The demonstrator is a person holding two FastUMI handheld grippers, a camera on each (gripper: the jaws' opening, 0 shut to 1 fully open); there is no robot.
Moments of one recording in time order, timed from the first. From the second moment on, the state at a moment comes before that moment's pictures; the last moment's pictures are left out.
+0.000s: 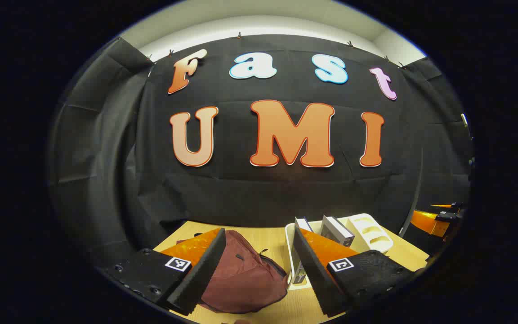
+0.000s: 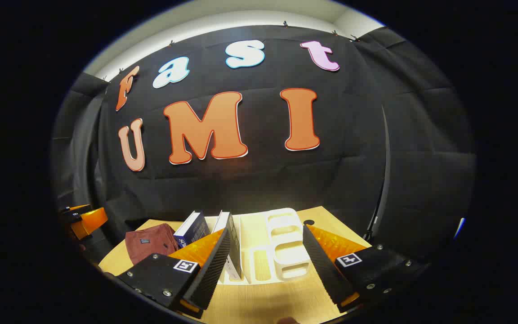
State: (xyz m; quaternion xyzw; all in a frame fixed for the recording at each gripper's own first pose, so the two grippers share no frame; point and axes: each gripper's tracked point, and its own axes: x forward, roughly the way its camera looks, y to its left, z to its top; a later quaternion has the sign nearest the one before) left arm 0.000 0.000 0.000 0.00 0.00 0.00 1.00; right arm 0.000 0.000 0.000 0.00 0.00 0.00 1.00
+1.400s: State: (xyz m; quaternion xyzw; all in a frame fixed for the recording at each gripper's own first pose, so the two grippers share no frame) left arm -0.003 0.053 0.022 -0.04 -0.04 0.03 1.00; right arm -0.007 0.052 0.000 -0.04 0.00 0.05 1.00
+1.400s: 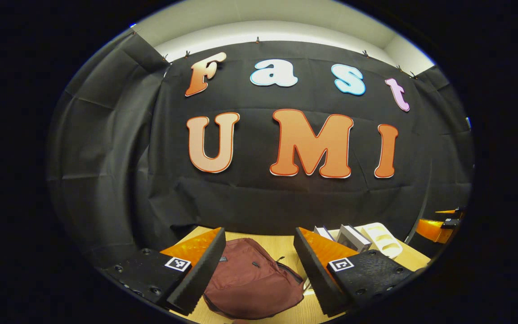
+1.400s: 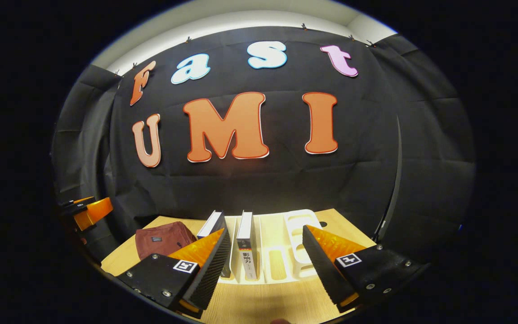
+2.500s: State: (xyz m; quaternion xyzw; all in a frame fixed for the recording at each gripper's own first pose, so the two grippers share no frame) left arm 0.006 0.056 -0.011 0.01 0.00 0.04 1.00; right arm 0.001 0.031 -0.021 -0.03 0.03 0.02 1.00
